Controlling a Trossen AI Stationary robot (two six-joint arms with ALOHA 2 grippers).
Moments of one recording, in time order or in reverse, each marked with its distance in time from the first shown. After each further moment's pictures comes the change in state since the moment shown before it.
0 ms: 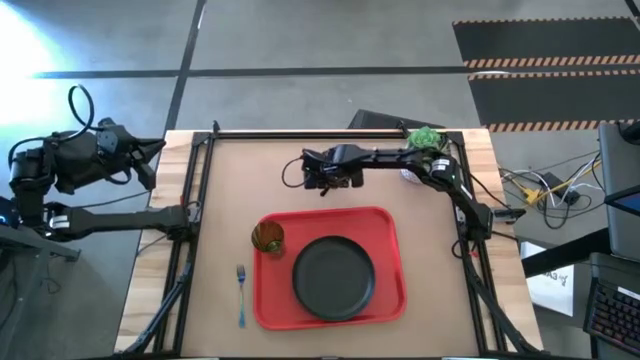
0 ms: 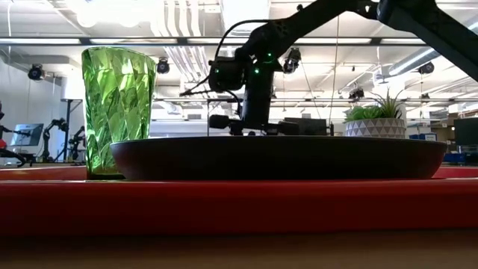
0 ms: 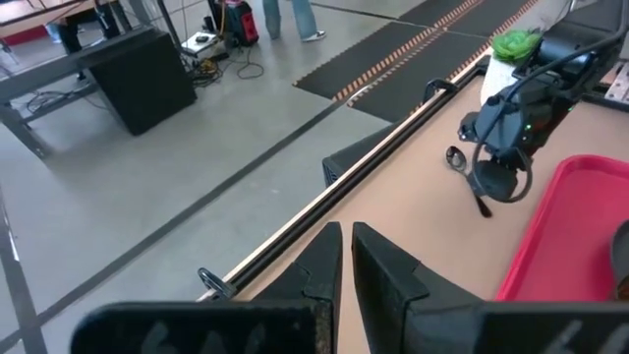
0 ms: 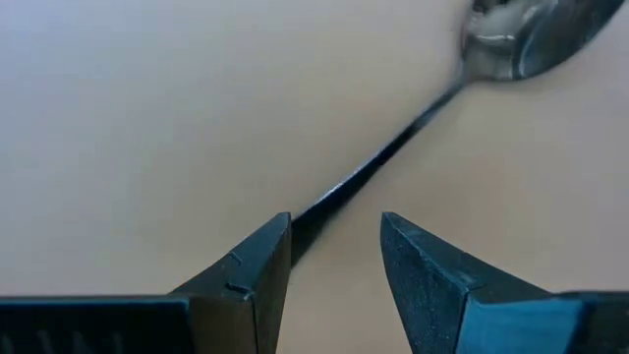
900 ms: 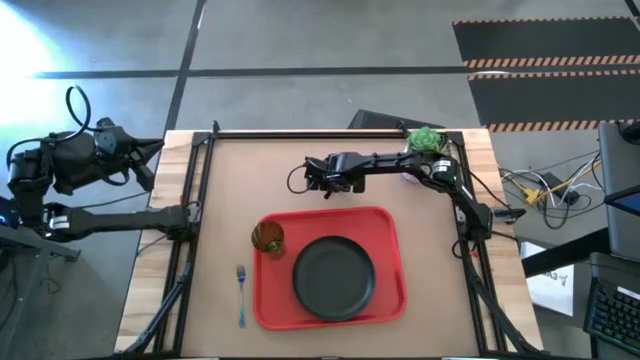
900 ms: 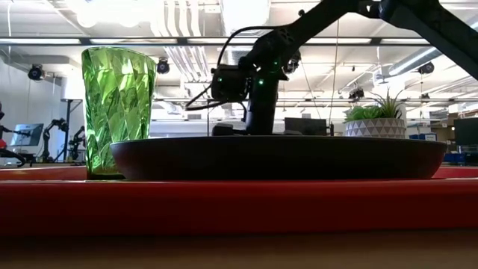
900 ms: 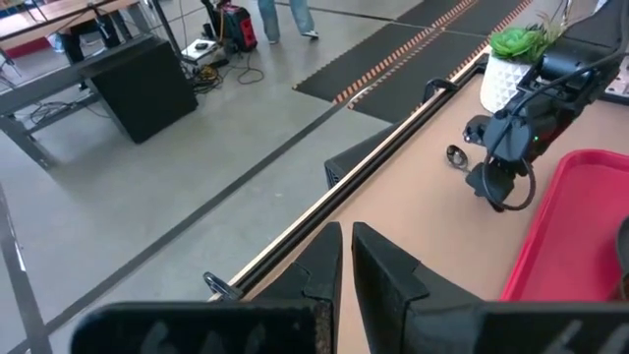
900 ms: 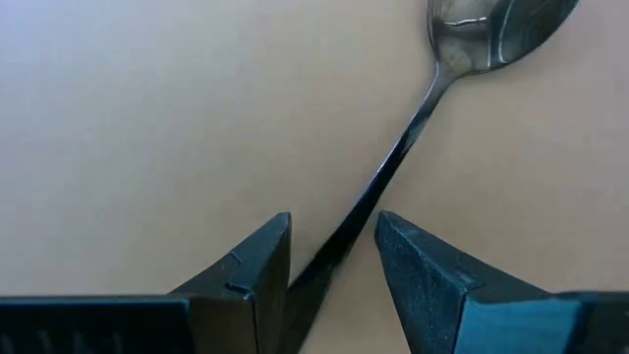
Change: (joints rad) left arm 0.000 -0.011 -0.001 0.000 0.001 0.029; right arm 0.023 -0.003 -0.120 0.106 0.082 0.118
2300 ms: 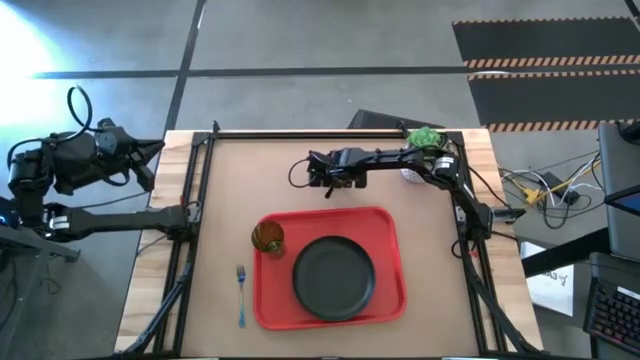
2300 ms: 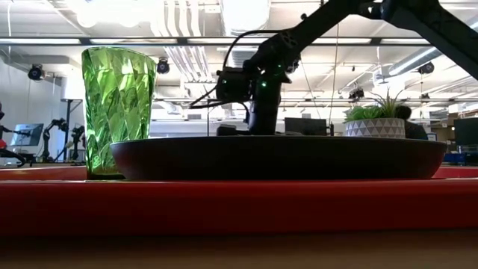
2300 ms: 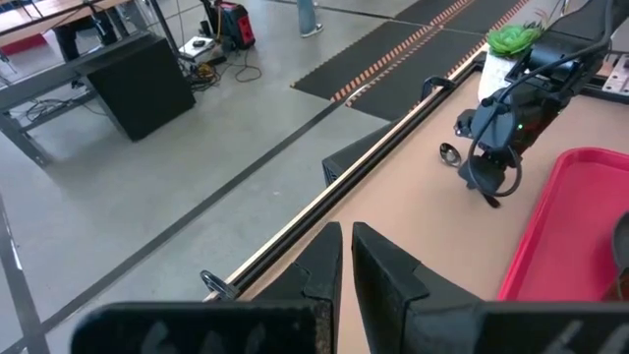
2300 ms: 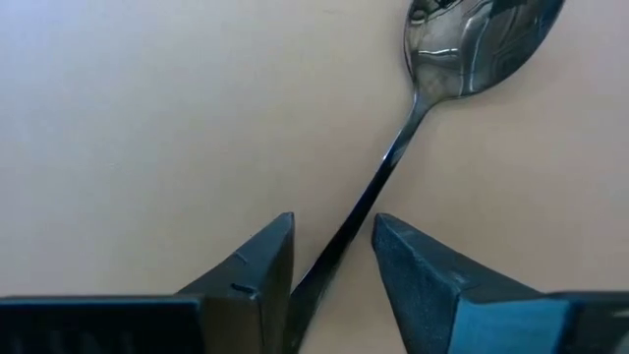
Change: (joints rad) left arm 0.000 0.000 -0.003 -0.003 0.007 -0.006; right arm -0.048 -0.002 -0.035 0.053 -0.004 -0.081
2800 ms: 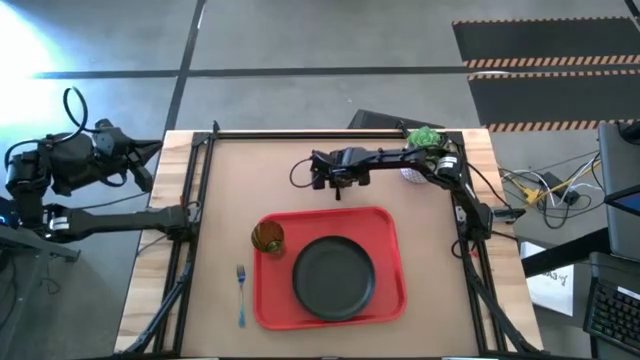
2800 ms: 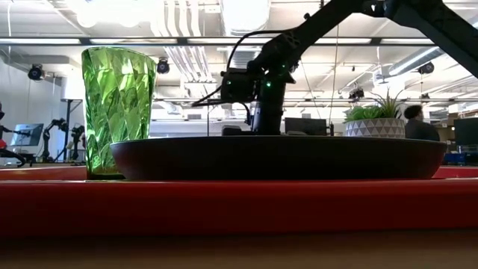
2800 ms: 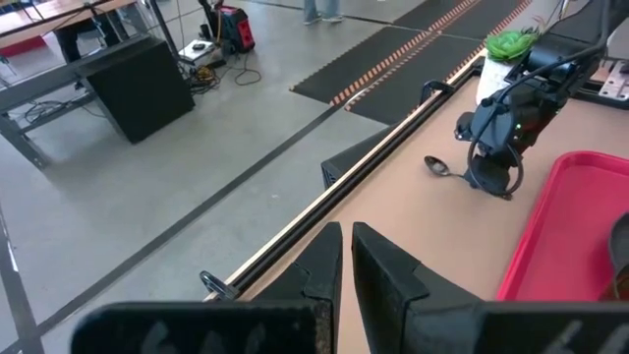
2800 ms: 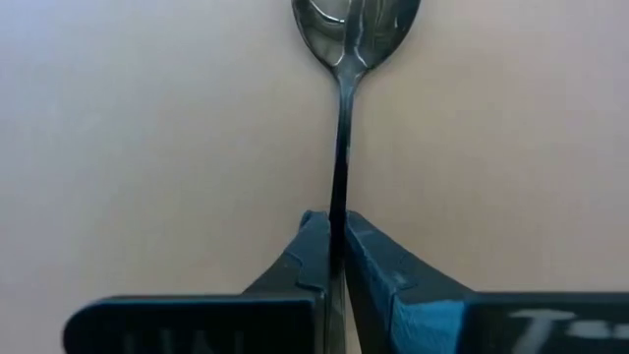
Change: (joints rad) left arm 0.000 -0.016 0.000 -0.002 0.002 0.000; right arm 0.006 -0.001 -0.048 -0.005 -0.042 -0.123
